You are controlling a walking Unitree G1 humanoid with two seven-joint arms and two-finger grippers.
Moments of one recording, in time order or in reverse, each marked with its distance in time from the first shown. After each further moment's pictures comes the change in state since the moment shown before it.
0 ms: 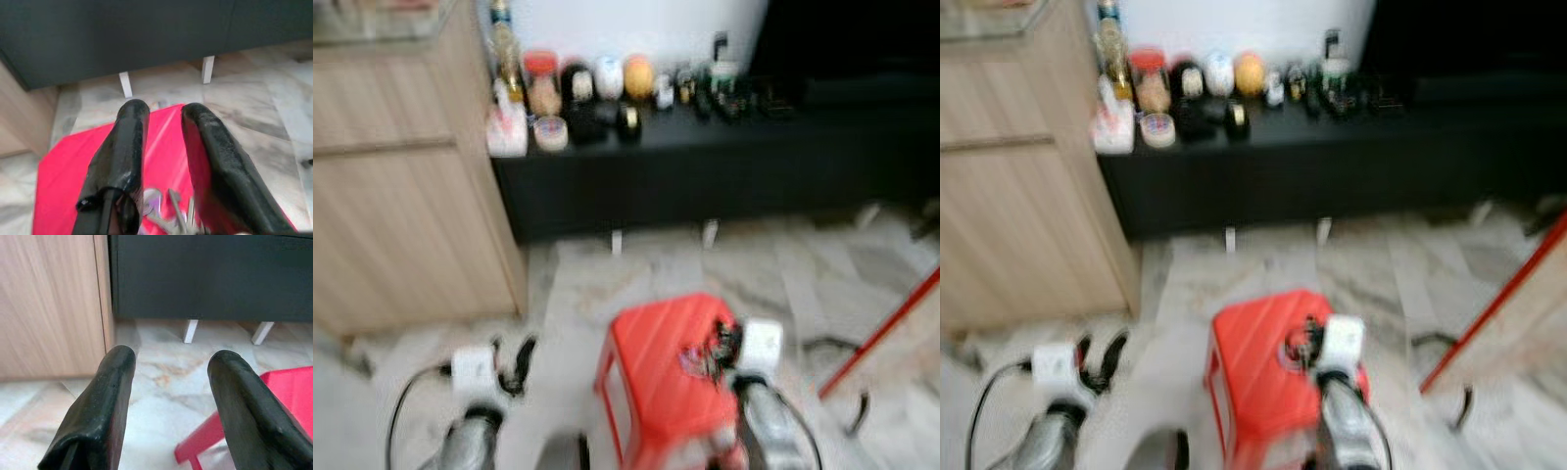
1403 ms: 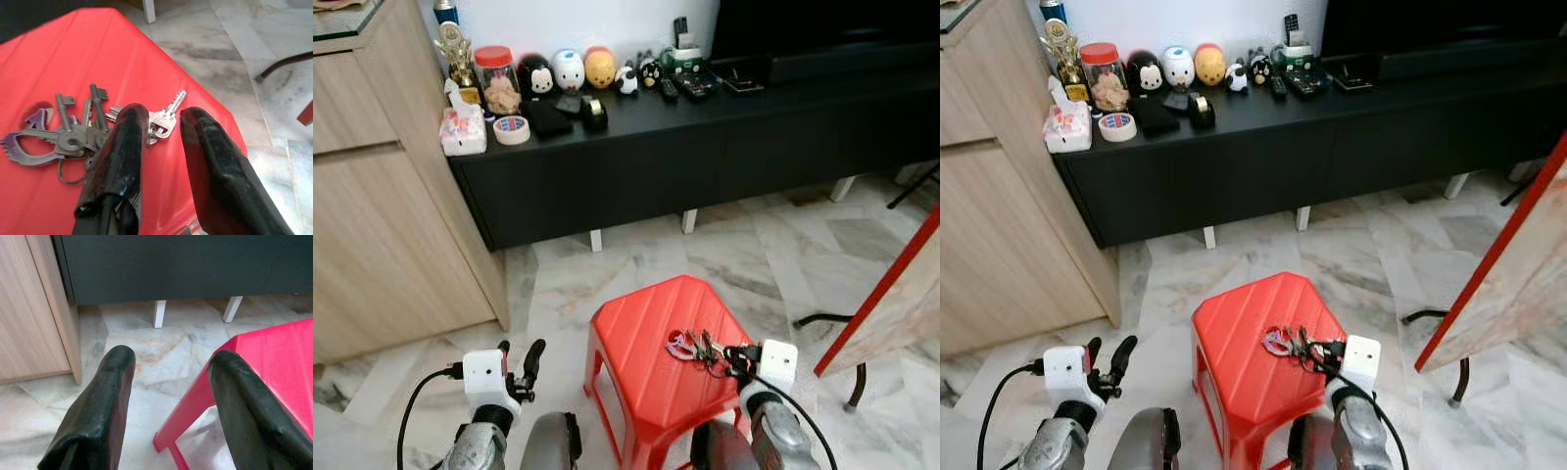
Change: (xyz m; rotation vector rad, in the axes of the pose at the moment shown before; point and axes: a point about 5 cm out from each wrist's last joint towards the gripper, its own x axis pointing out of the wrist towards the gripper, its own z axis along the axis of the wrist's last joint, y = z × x) left arm -0.001 -0.008 -0.006 0.002 0.024 -0.025; right arm -0.004 -0.025 -0.024 0.082 0.200 -0.103
